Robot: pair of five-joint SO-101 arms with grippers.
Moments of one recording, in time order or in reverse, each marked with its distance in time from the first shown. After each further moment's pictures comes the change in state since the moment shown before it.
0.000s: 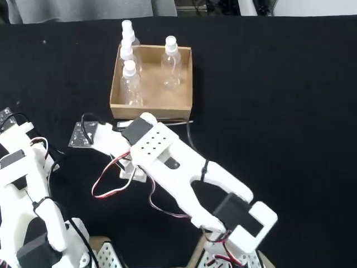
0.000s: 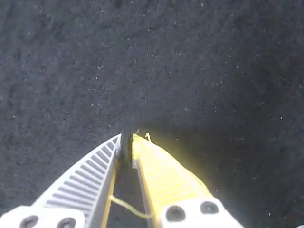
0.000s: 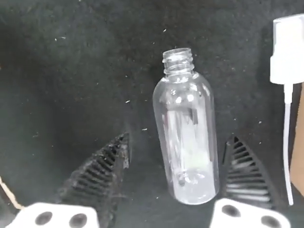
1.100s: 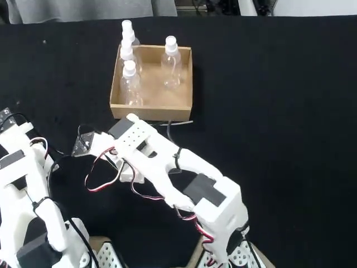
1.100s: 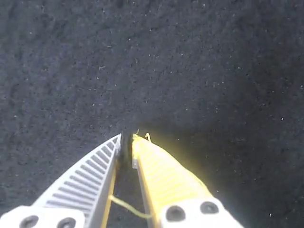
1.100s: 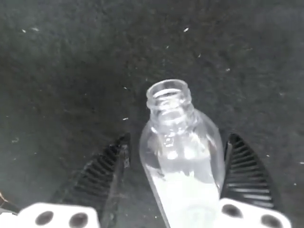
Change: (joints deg) left arm -0.3 0.0 0.0 0.0 0.0; right arm 0.0 19.5 -7.3 -0.3 4.0
